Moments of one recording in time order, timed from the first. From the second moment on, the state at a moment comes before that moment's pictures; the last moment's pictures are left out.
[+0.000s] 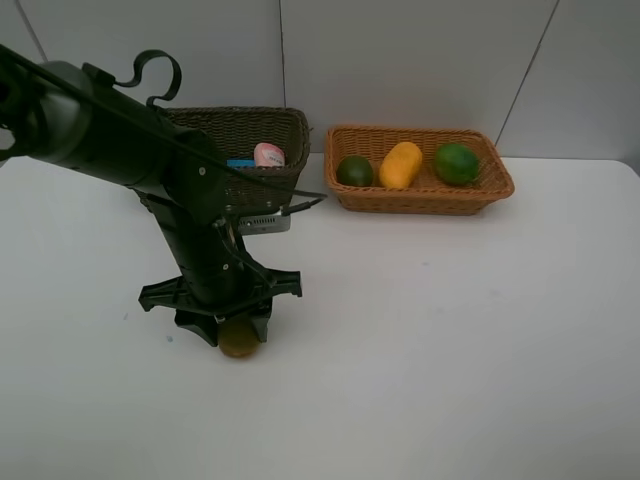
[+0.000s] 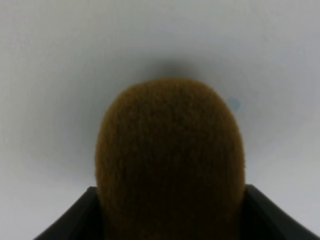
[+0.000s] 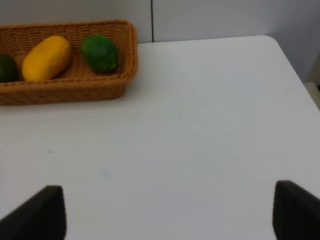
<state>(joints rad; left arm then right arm) -0.67 1.94 -1.01 -0.17 0.62 -0.58 -0.08 0.00 -0.52 -0.08 1.06 0.06</state>
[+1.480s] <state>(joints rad) -0.67 1.88 -1.17 -0.15 0.80 -0.53 -0.08 0.00 -0.52 -0.08 1.06 0.06</state>
